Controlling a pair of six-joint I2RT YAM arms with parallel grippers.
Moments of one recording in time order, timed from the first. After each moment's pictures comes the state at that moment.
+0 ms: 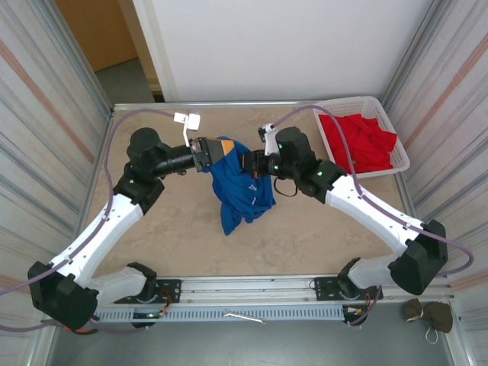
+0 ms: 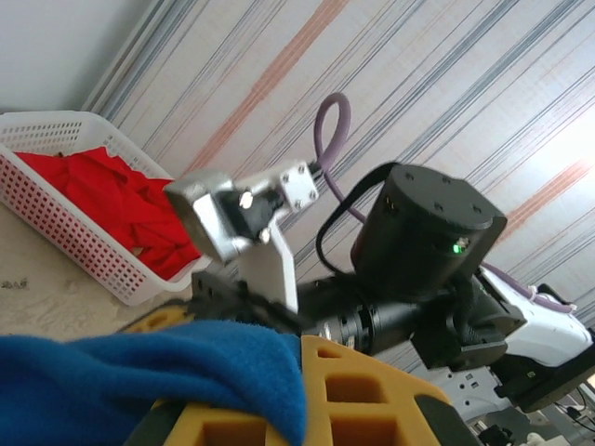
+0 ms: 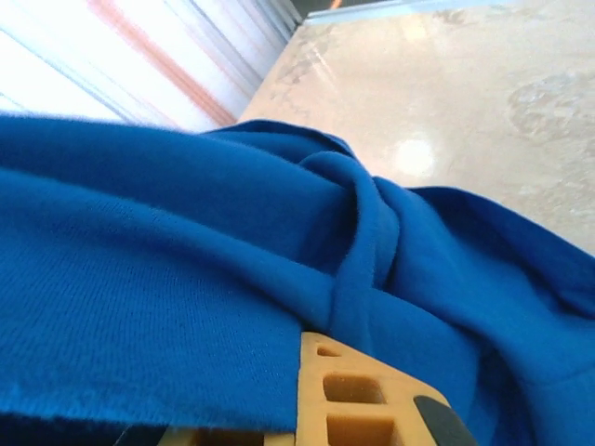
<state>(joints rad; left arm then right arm) -0.46 1.12 1.01 0.16 0.79 -0.76 0.71 1.34 1.20 -0.30 -0.21 0.54</state>
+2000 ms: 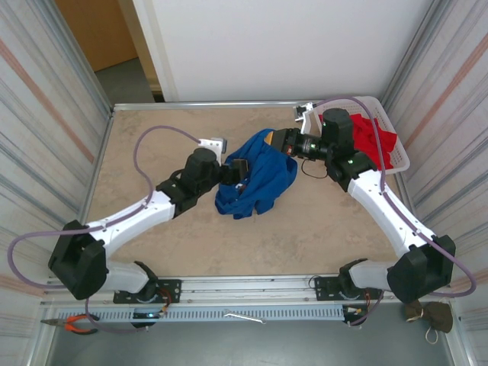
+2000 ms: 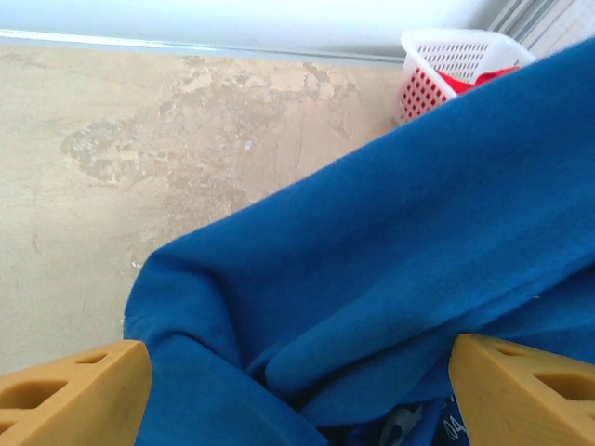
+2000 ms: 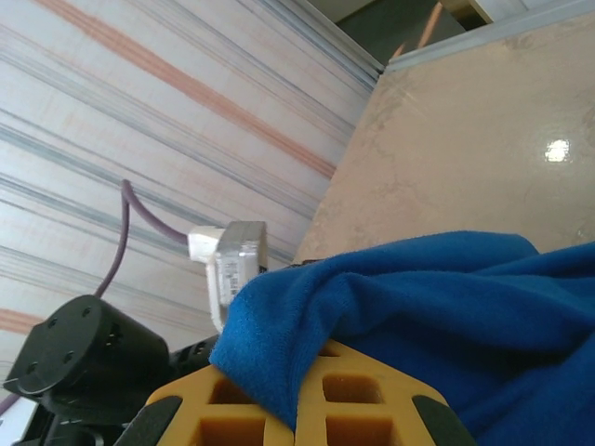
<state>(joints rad) -0.71 1.36 0.92 -0.03 -0.13 -0.42 0.39 1.28 1.16 -0.17 -0.69 0.76</state>
